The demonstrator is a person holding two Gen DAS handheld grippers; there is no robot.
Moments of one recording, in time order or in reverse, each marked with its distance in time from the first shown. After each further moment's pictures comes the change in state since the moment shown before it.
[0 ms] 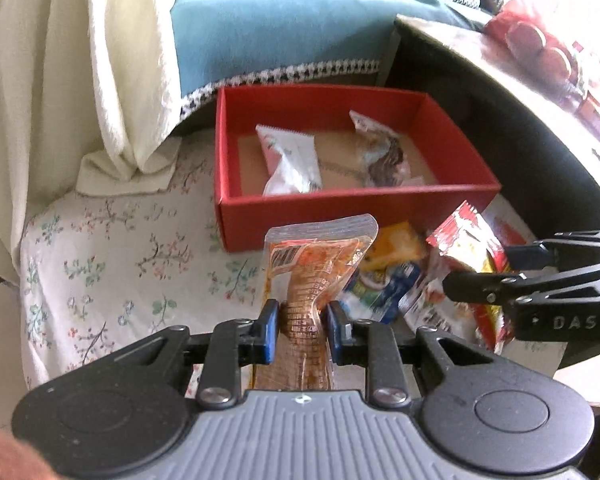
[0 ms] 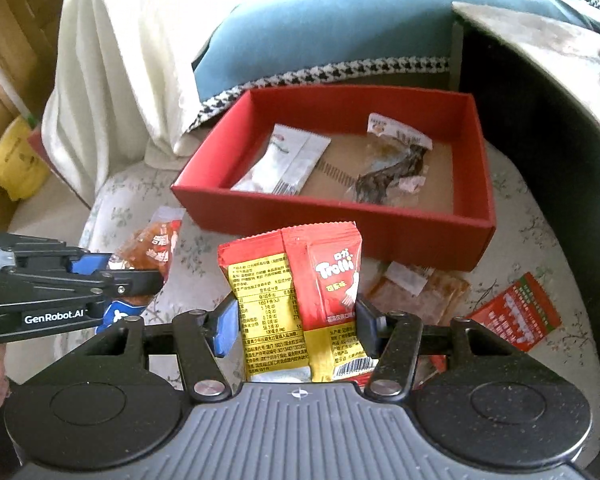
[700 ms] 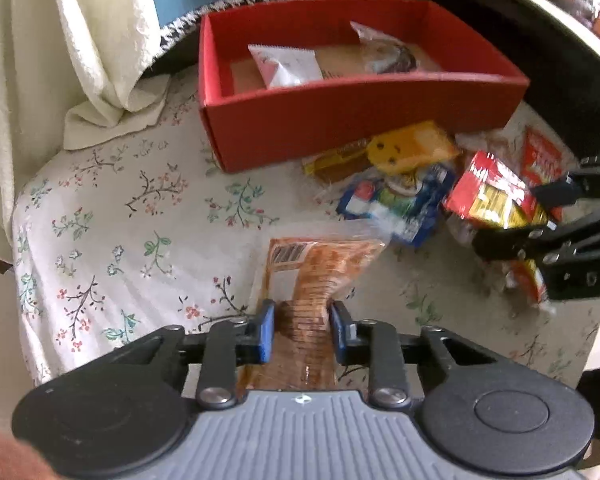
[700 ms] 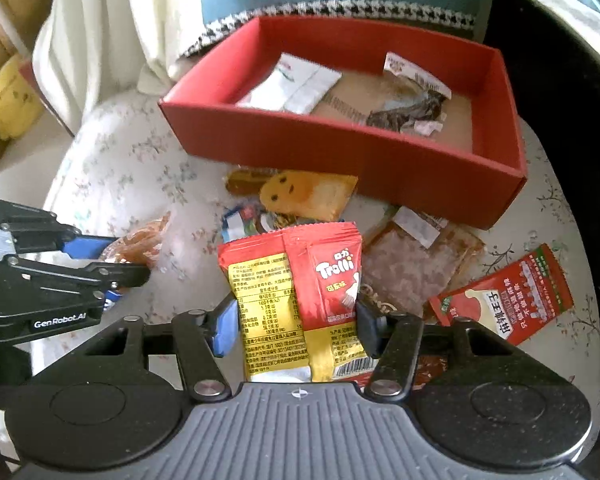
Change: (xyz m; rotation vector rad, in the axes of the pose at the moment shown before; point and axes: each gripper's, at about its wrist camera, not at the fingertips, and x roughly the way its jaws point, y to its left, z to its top) left arm 0.037 -0.008 -0.036 0.098 0.147 0.077; right arm 0.031 0.010 -0.022 -0.089 0.143 -0.030
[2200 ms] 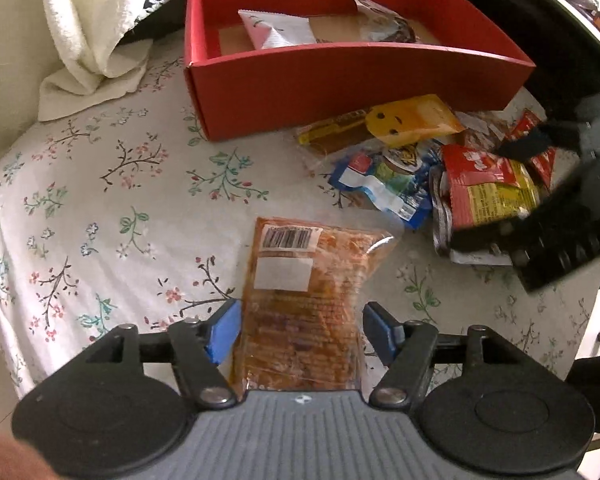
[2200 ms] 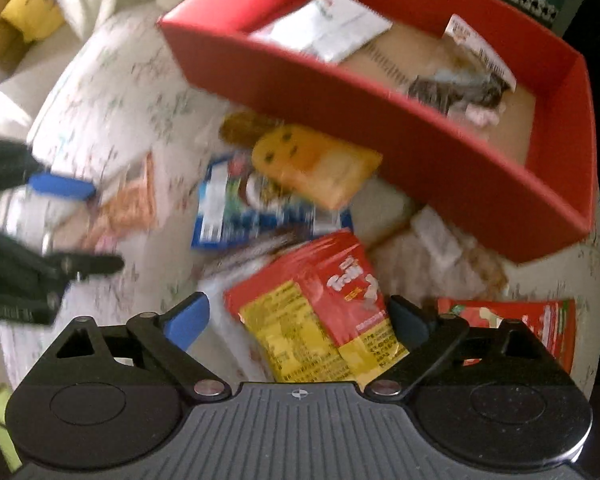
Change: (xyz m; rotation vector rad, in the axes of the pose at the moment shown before) left arm 0.024 0.011 0.004 -0.012 0.105 -0.065; right arm 0.050 -0.004 0.026 -0.216 0.233 0.025
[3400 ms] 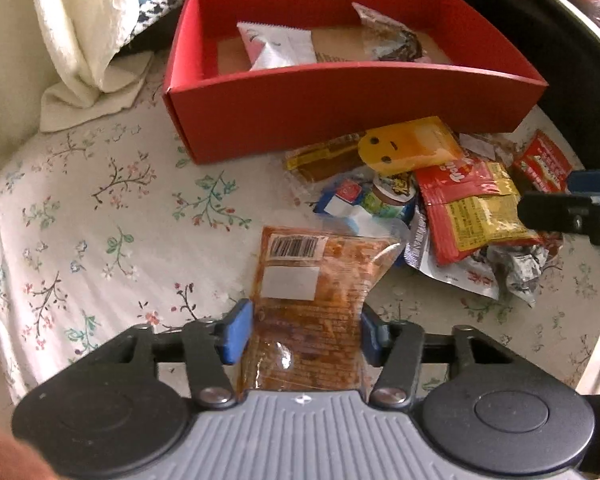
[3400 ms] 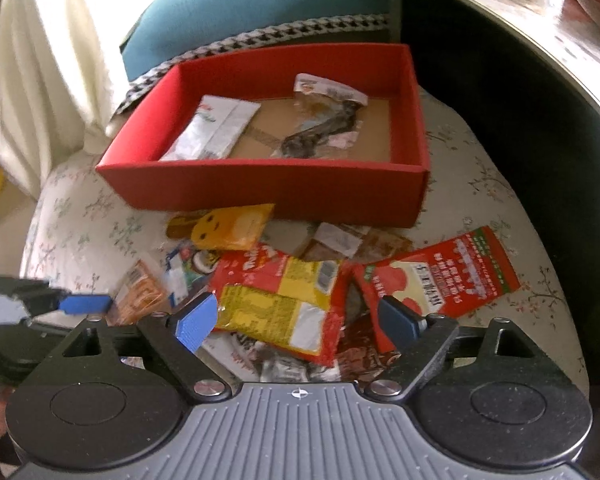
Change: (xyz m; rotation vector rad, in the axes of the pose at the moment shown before) left arm 0.007 -0.021 0.015 -0.046 -0.026 0.044; right arm -0.058 -0.032 -0.036 0.429 -0.288 -0.079
